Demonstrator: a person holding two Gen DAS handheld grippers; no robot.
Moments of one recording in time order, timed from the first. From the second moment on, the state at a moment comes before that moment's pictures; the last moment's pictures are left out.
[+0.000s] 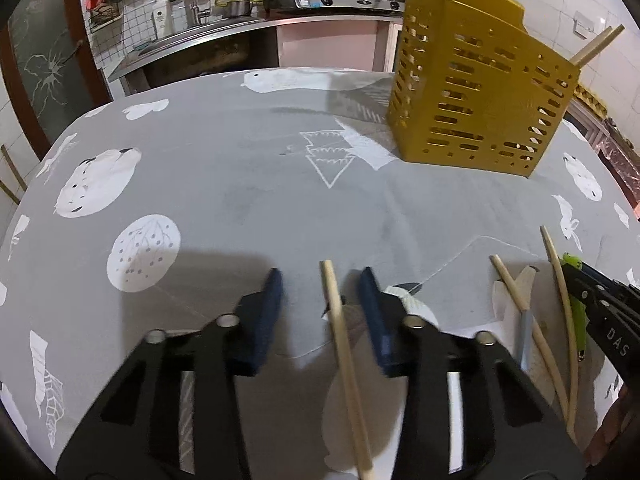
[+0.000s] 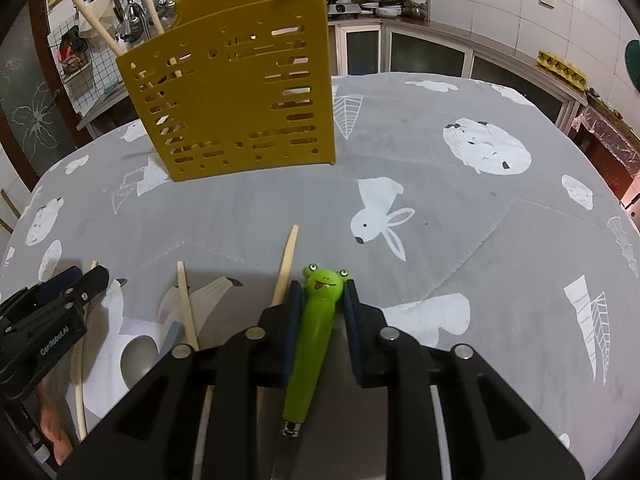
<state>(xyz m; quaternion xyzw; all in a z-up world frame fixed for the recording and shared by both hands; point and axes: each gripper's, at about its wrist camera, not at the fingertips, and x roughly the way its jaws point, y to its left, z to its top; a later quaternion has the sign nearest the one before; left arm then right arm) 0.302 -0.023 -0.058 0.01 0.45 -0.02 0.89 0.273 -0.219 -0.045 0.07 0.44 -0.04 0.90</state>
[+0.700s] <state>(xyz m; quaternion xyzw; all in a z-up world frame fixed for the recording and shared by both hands) 0.294 -0.022 -0.036 -0.03 0.43 -0.05 0.90 0.261 -0.225 -0.007 0.08 0.38 -0.03 0.92</state>
